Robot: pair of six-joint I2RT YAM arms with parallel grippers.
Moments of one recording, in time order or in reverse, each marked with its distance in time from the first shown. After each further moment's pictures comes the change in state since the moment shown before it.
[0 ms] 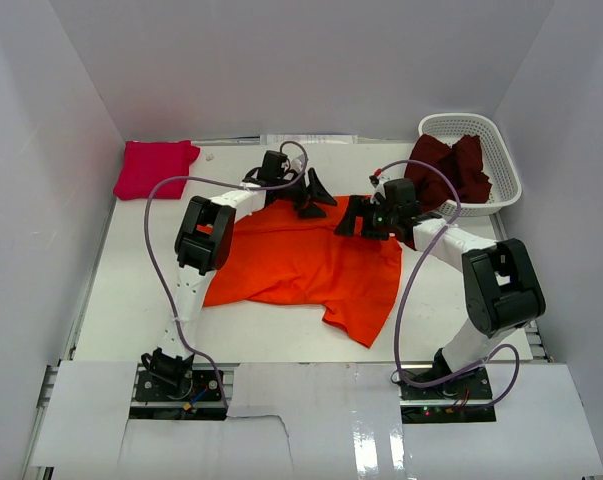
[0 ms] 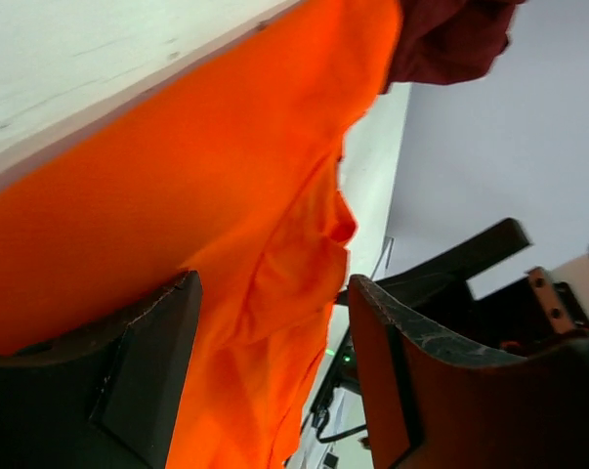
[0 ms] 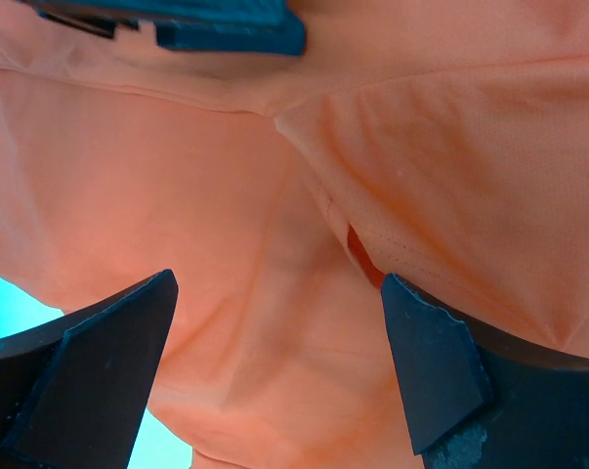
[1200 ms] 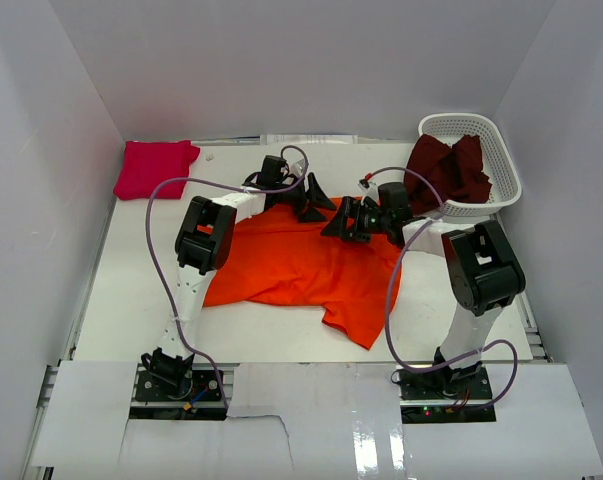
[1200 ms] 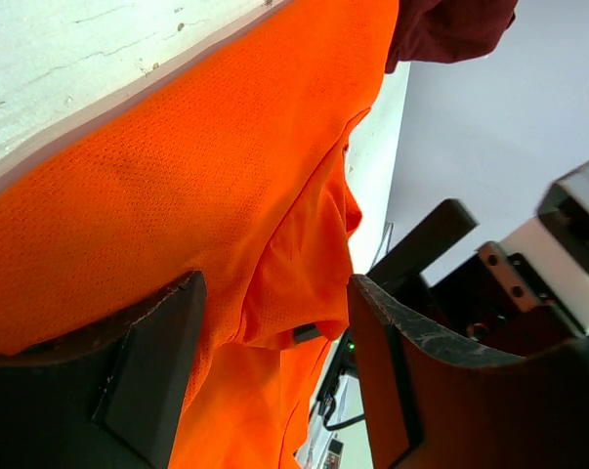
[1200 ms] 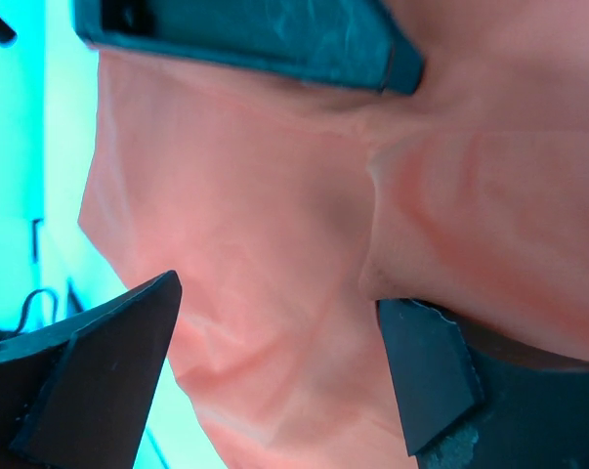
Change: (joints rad) left arm 0.002 0.017 -0.058 0.049 0.027 0.021; right arm 0.000 0.166 -0.001 0.248 -0.243 0.128
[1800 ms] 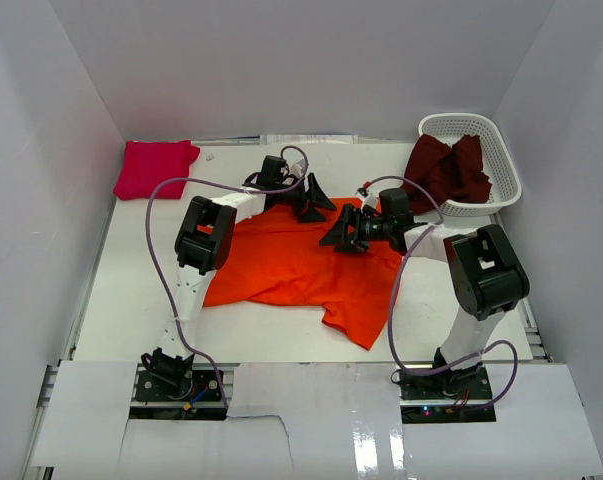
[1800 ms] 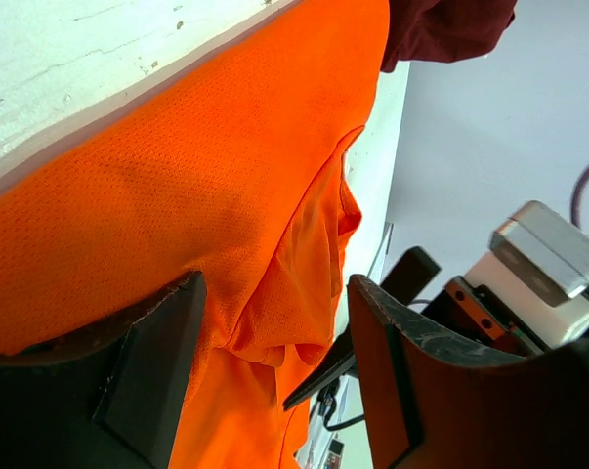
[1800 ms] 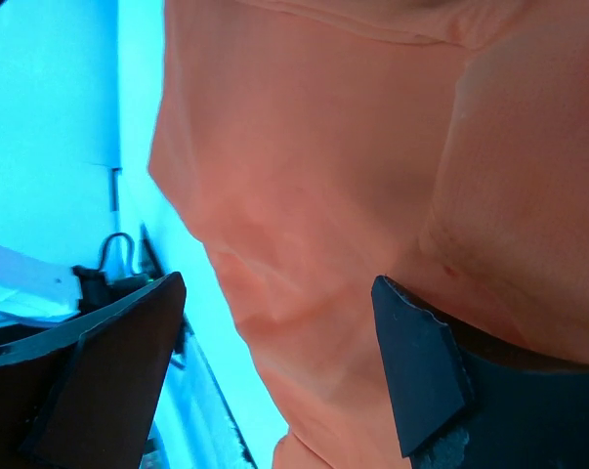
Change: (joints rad) left arm 0.000 -0.002 -0.006 0.005 0.000 0.000; right arm 0.001 -0.006 -0.072 0.060 -0.187 0.126
